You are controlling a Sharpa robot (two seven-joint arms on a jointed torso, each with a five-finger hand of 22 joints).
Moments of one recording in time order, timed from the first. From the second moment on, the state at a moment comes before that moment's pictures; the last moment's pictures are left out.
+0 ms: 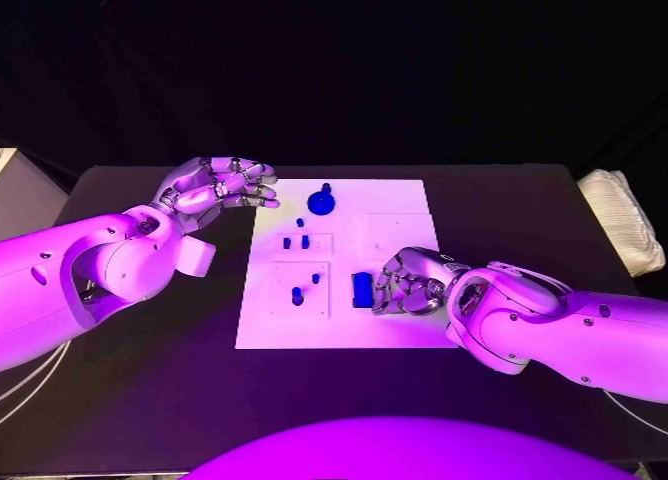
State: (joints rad) left arm 1.17 -0.95 -0.02 1.56 -0.13 -0.11 0.38; left_hand 1.36 -0.16 0.33 0.23 0.28 0.85 0.21 0.32 0.31 0.96 0.17 0.23 0.07 0.89 0.13 0.44 0.37 0.17 0.91 0.23 0.35 0.17; right arm 1.07 -0.94 -0.17 1.83 -1.36 -0.43 -0.36; right_hand 1.43 -0.16 0.07 0.27 0.06 1.08 0.03 0.48 0.44 1.47 -0.03 1.47 1.31 1.46 -0.09 1.56 1.31 0.04 1.46 0.02 1.42 1.31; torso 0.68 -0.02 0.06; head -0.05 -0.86
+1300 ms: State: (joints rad) left arm 1.17 -0.95 -0.02 1.56 -0.13 -0.11 0.38; left_hand 1.37 -0.16 0.33 0.23 0.28 0.85 0.21 0.32 0.31 0.97 0.17 0.23 0.07 0.89 0.13 0.44 0.37 0.17 0.91 0.24 0.35 0.17; right arm 1.08 -1.20 -0.17 1.85 -1.35 -0.52 -0.32; right_hand 1.32 -0.17 0.07 0.29 0.07 1.01 0.08 0.40 0.39 1.46 0.00 1.40 1.31 1.46 -0.07 1.54 1.31 0.04 1.46 0.03 1.35 1.31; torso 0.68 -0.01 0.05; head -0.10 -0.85
